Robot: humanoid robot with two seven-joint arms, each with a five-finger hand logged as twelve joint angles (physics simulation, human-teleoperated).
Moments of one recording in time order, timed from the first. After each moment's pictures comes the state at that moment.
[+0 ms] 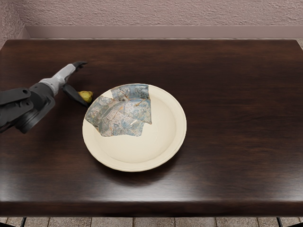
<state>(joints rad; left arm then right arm) -1.10 0.47 0.11 -0.92 0.60 0.31 -0.04 -0.05 0.00 0.02 0.26 -0.11 0.15 0.08</state>
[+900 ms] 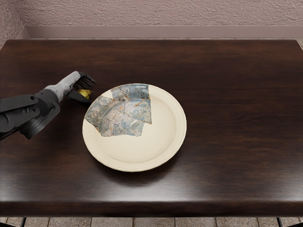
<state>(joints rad) -1.09 0.44 0.17 -0.91 0.60 0.32 -0.04 -0.05 0.00 0.02 0.26 -0.11 0.15 0.08</state>
